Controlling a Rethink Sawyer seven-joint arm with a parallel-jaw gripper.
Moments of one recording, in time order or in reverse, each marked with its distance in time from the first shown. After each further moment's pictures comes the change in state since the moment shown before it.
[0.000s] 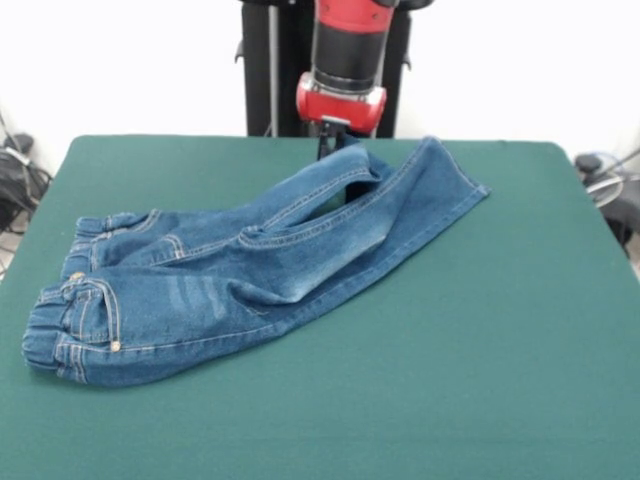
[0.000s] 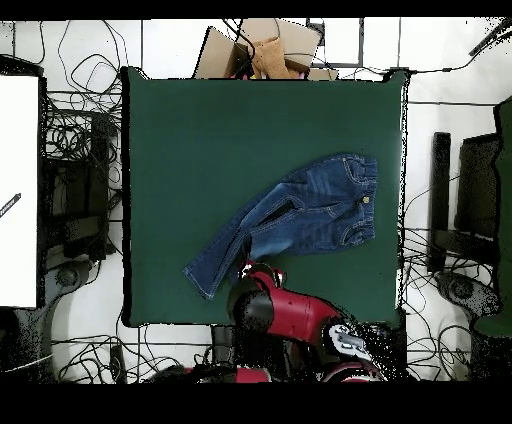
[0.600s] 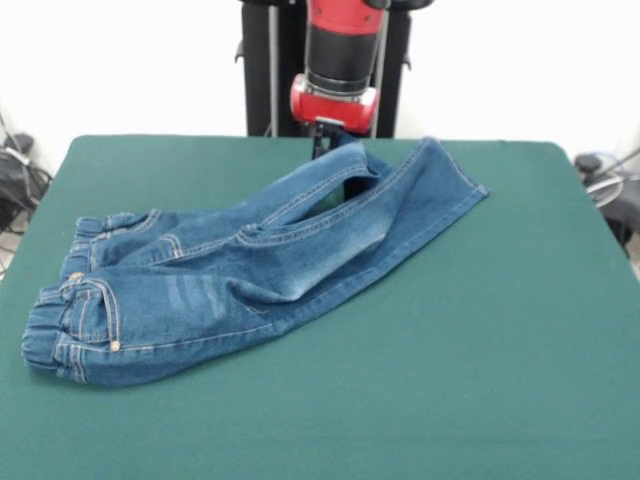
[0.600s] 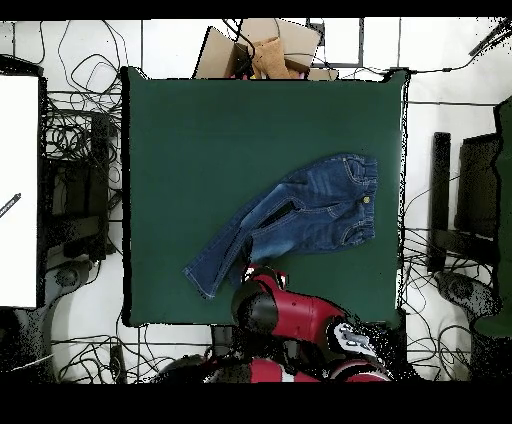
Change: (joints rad) arm -0.020 0.030 0.000 -0.015 -0.050 0.000 0.000
